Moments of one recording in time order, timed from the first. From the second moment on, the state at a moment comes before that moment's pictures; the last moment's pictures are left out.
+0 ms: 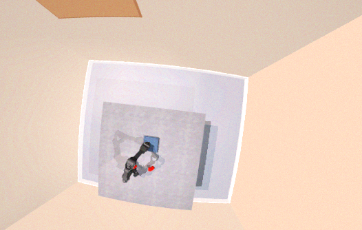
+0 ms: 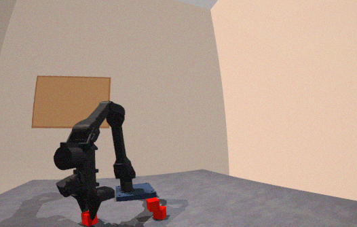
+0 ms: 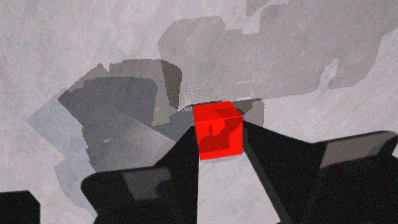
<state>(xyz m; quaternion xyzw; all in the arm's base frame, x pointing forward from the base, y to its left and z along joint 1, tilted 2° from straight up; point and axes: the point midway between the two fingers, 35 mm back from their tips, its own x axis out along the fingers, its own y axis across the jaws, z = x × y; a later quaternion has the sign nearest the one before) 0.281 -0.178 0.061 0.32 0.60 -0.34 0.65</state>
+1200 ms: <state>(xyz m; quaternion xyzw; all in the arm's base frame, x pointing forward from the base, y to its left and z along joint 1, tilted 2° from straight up) 0.278 -0.173 0.126 0.32 0.60 -0.34 0.65</state>
